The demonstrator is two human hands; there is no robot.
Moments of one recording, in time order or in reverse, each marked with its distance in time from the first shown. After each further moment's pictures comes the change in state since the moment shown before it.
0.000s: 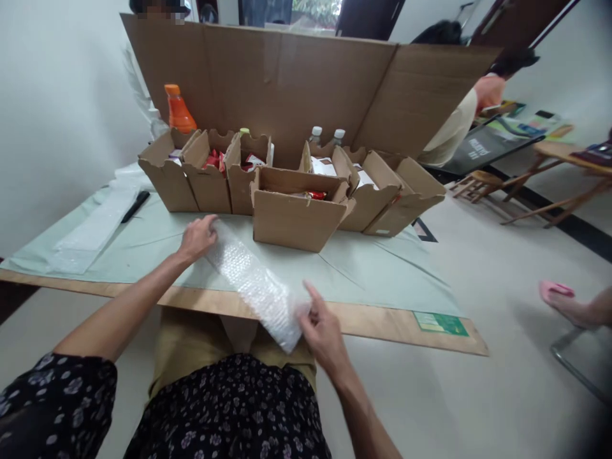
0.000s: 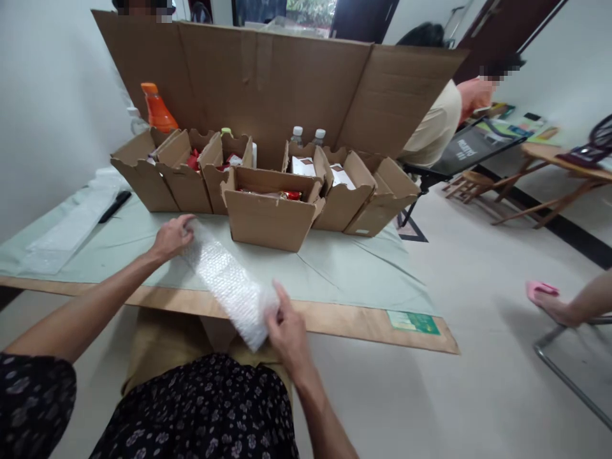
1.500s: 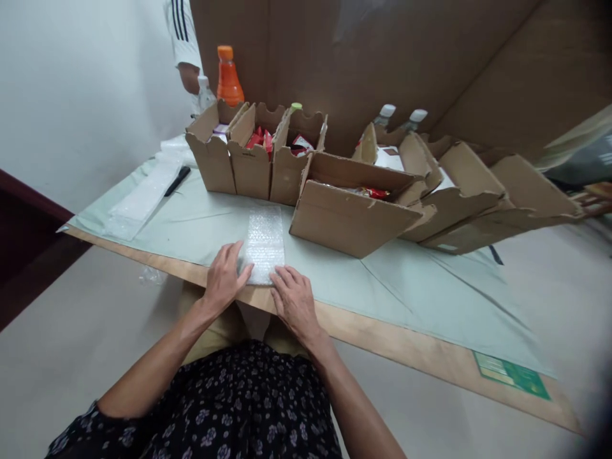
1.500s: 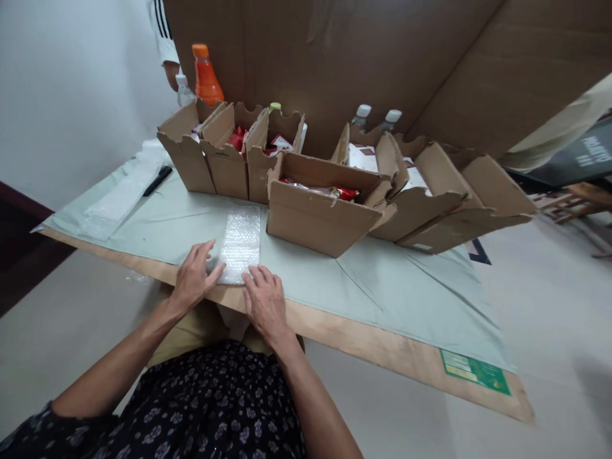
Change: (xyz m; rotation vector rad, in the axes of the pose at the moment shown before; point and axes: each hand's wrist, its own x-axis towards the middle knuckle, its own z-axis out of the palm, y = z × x) left_hand -0.132 0.029 0.000 -0.096 0.137 -0.053; right_hand 0.063 -0.017 0.101 -0.626 -0.209 -0.627
